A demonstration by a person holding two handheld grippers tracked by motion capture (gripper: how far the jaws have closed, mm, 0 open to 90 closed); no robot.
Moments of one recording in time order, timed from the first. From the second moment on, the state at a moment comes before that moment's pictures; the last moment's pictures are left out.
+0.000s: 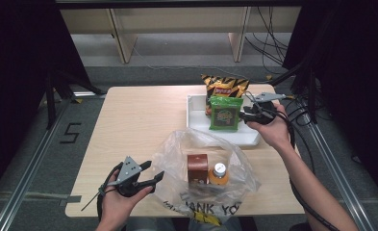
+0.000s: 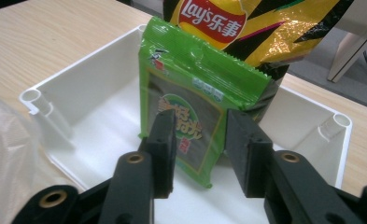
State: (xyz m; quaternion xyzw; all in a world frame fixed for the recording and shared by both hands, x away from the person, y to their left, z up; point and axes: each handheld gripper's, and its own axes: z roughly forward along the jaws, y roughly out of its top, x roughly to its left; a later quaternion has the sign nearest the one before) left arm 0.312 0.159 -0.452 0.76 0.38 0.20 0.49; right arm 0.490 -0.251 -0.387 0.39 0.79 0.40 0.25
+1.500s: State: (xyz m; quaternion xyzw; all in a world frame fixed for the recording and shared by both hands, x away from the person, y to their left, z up) left arm 0.311 0.156 -0.455 0.76 0.38 0.20 0.49; right arm 0.363 -0.223 -0.369 0.29 0.79 0.52 0.13
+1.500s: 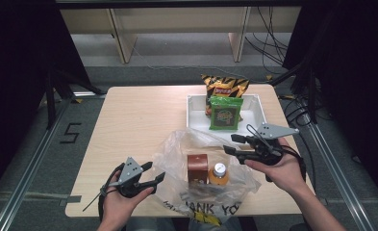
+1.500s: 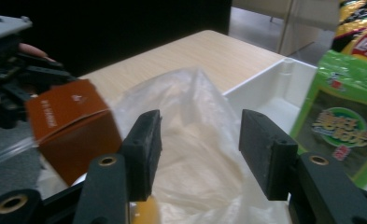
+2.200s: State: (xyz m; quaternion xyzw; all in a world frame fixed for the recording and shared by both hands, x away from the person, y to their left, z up) left arm 0.311 0.155 -0.455 0.76 0.38 0.20 0.49; right arm 0.342 -0.208 -0.381 0.25 0.81 0.52 0.11
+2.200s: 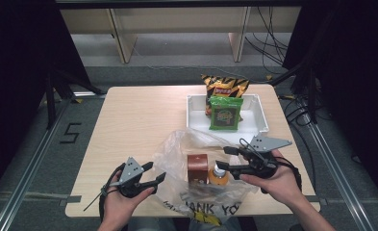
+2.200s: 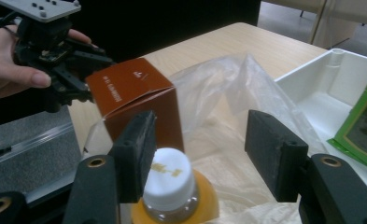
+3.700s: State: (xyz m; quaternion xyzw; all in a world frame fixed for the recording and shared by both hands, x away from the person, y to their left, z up) left arm 0.314 0.152 -0.455 0.77 0.37 0.20 0.48; right arm 0.327 -0.200 -0.415 0.23 0.84 0.48 0.10
